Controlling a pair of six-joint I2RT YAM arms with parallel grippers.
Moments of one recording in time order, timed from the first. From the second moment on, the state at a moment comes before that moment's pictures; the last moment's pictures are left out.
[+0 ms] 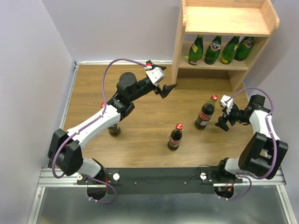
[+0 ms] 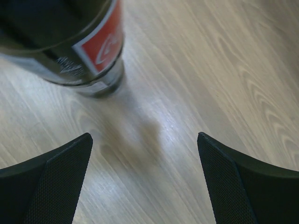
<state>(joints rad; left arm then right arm) -0.67 1.43 1.16 0.44 0.39 0.19 -0.45 1.33 0.86 -0.76 -0.85 -1.35</state>
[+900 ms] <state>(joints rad) -0.65 1.89 1.69 0.42 0.10 0.01 -0.63 1.43 1.01 -0.40 -0.77 -0.61</state>
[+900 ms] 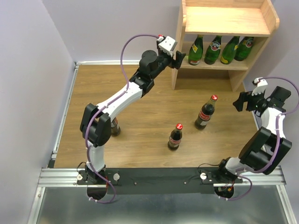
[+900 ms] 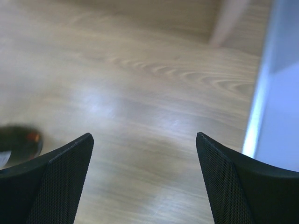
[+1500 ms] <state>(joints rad) -0.67 2.02 1.87 0.33 -0.06 0.03 -0.63 1.28 0.96 0.03 -0.48 -0.09</state>
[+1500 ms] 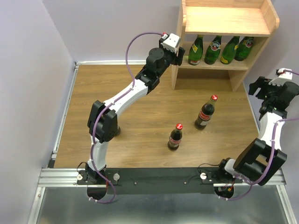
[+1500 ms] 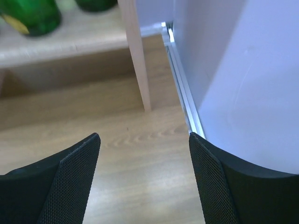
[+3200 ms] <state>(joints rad) -0.68 2.03 1.86 0.34 -0.12 0.08 -0.49 1.65 1.33 0.33 -0.42 0.13</state>
